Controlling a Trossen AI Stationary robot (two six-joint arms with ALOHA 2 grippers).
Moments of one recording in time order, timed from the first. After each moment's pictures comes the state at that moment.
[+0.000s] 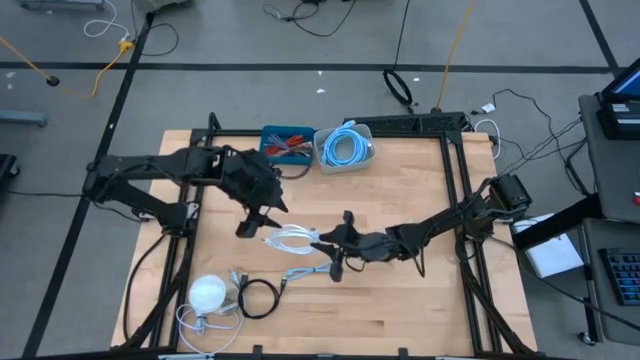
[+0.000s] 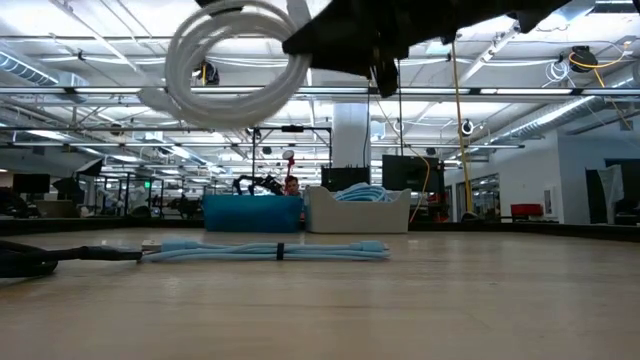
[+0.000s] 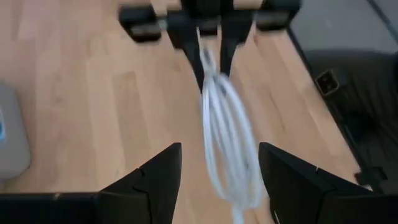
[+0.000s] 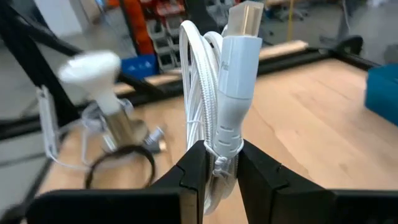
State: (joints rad) left arm 0.02 1.31 1.37 -0.89 0.30 0.18; right arm 0.33 1.71 0.94 0.55 0.48 0.32
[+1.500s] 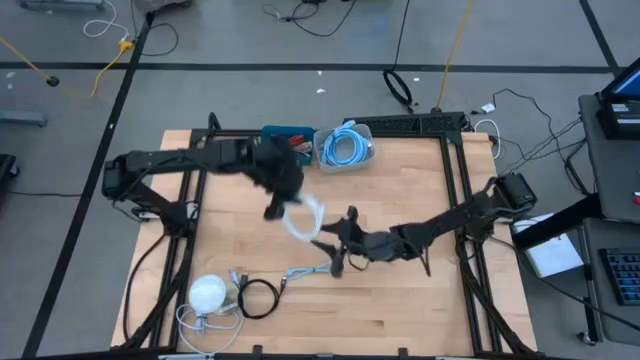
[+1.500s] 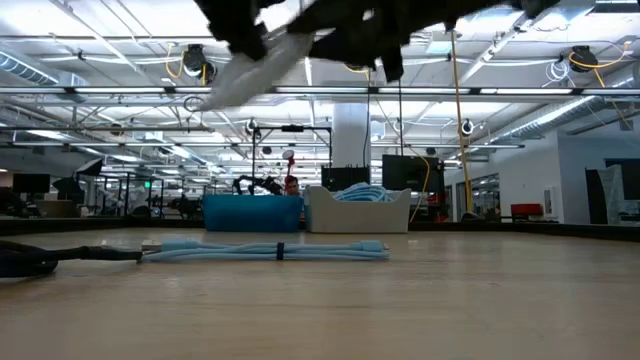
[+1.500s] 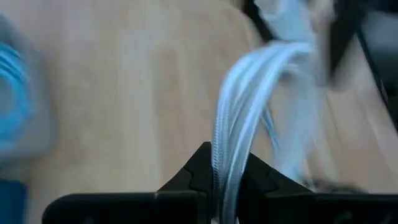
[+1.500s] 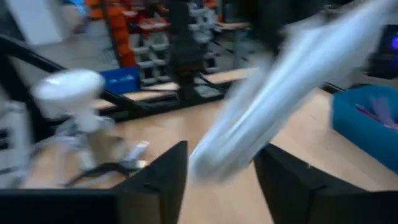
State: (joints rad) left arm 0.19 1.47 1.36 -0.81 0.28 0.23; right arm 0.36 1.68 0.94 0.55 0.56 0.25
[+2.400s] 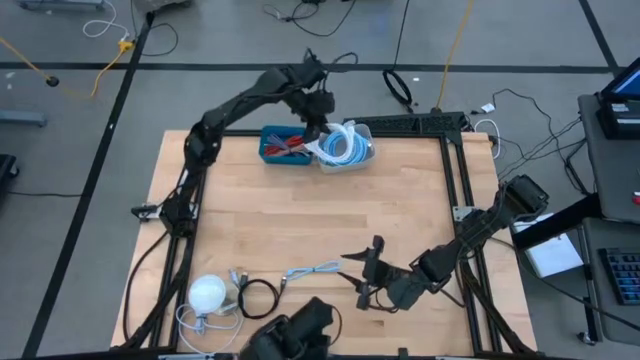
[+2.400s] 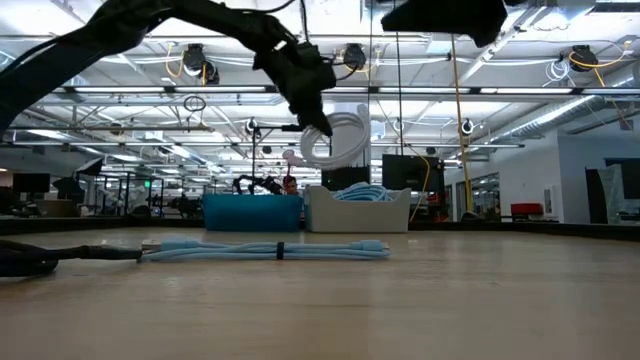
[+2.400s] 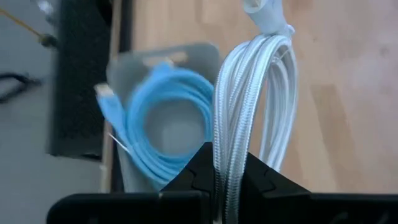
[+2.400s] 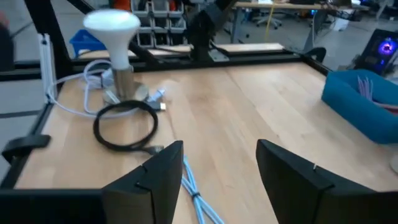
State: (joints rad) left arm 0.67 2.22 2.28 -1.10 0.50 0.61; right arm 0.64 1.61 0.93 0.25 0.87 0.34
